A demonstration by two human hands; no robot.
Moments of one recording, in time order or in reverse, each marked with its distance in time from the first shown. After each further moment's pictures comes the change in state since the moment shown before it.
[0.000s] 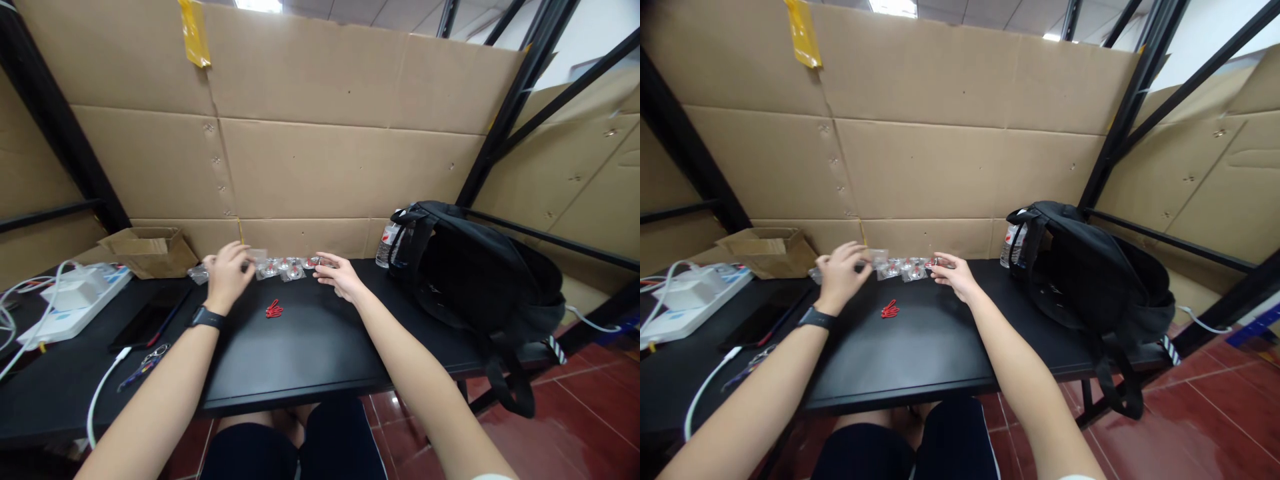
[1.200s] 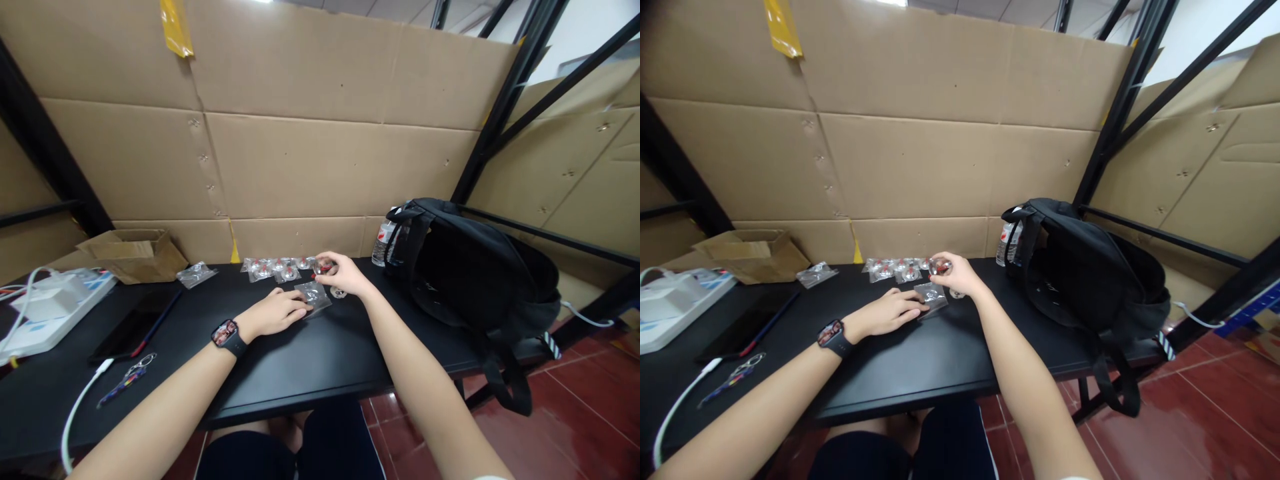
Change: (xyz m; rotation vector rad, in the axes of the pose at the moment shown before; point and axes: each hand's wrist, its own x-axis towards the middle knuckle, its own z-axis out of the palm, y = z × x) left_hand -0.028 0.086 0.016 -0.391 -0.764 0.599; right_hand -0.008 -0.022 -0.021 -0.696 -0.087 -0.268
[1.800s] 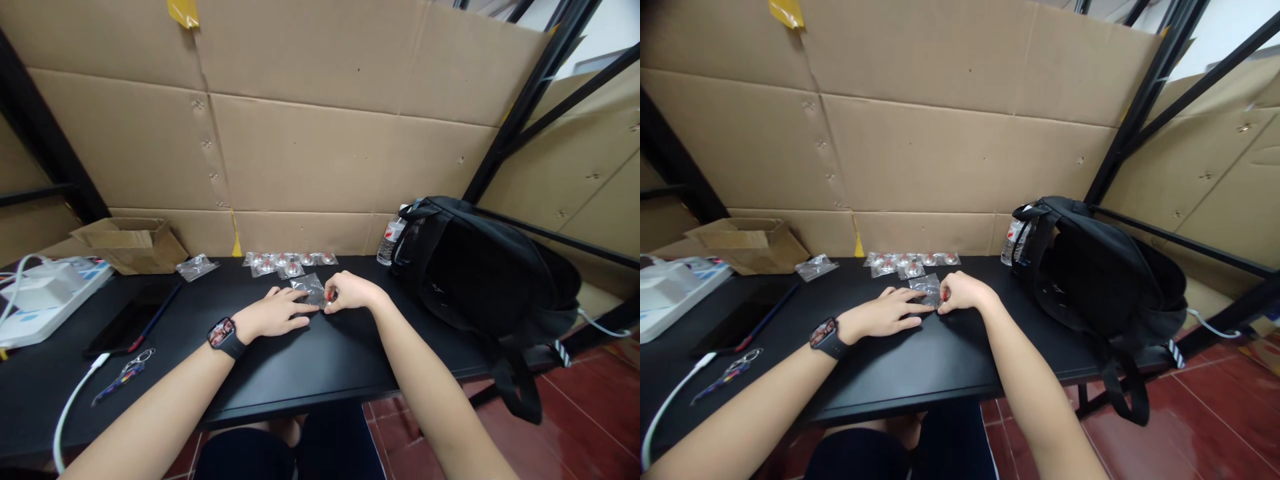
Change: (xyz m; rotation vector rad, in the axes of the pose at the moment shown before) left_hand -0.009 -0.004 0.000 0.031 -0.157 -0.113; right_hand -0.010 -0.011 -0.001 -0.602 -0.530 0.049
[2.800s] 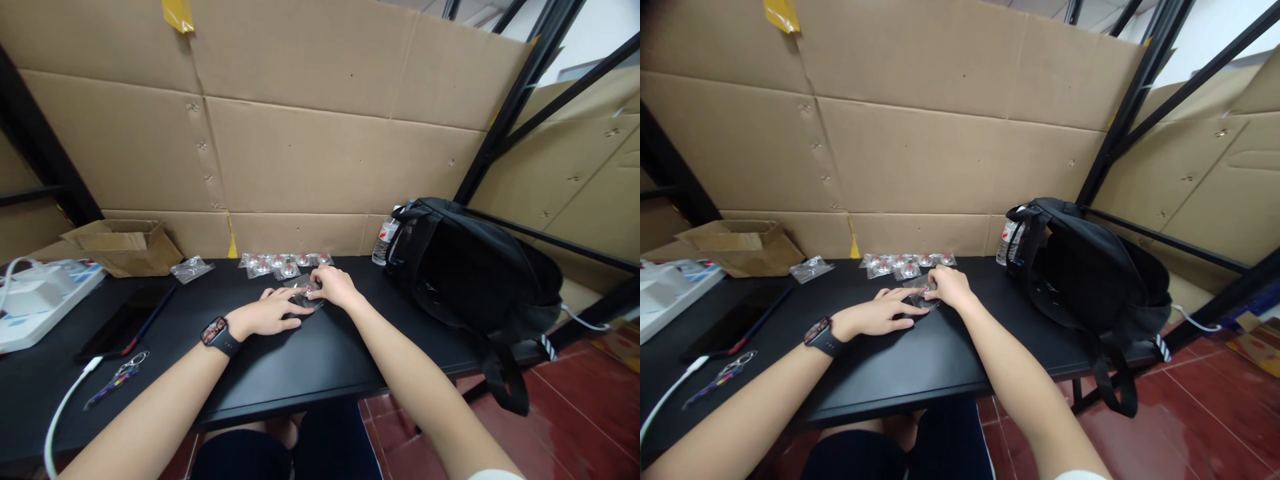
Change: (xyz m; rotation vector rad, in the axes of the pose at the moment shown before) left_hand -0.001 -0.001 -0.007 -0.065 -0.098 -0.037; right_hand 0.028 -0.003 0.029 -0.213 0.344 0.141
